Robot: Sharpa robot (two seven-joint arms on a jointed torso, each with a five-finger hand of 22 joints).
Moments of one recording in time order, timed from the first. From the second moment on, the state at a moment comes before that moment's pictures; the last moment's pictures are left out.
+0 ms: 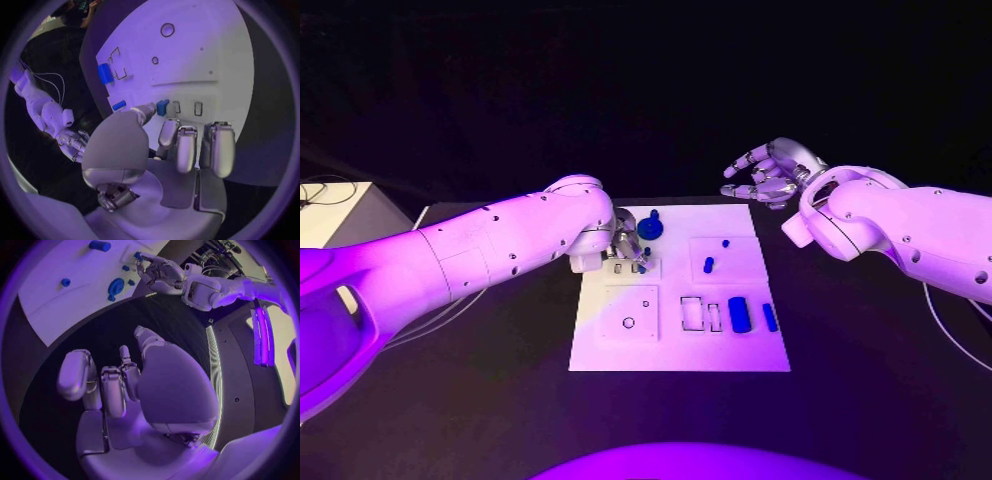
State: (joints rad) left arm 1.23 -0.49 0.02 1.16 -1.03 0.28 -0.62; left_hand 1.20 -0.16 0.53 0.26 0.05 0.82 0.11 0.57 0.70 1.31 0.03 1.37 1.20 1.47 -0.03 1.57 1.31 0.05 1.46 0.07 1.49 1.31; right arm 1.37 -0.72 -0.14 1.32 -0.79 -0.40 0.00; right_hand 1.43 -0.20 0.22 0.26 0.28 0.88 0.16 0.21 0.36 1.43 0.08 1.42 1.31 1.47 -0.01 1.54 1.31 0.08 1.42 0.10 1.17 1.18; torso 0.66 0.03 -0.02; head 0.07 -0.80
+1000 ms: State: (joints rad) left arm 1.23 -0.55 0.02 1.21 -0.91 0.21 -0.62; left_hand 1.13 -0.18 0.79 0.16 0.30 0.79 0.10 0.68 0.72 1.29 0.01 1.33 1.15 1.47 -0.04 1.57 1.31 0.05 1.47 0.06 1.49 1.31; right arm 1.37 -0.72 -0.14 1.31 -0.80 -0.38 -0.01; right_hand 1.43 -0.20 0.22 0.26 0.28 0.88 0.16 0.21 0.36 1.43 0.08 1.42 1.31 1.47 -0.01 1.54 1.31 0.08 1.42 0.10 1.16 1.18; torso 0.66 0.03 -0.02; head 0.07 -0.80
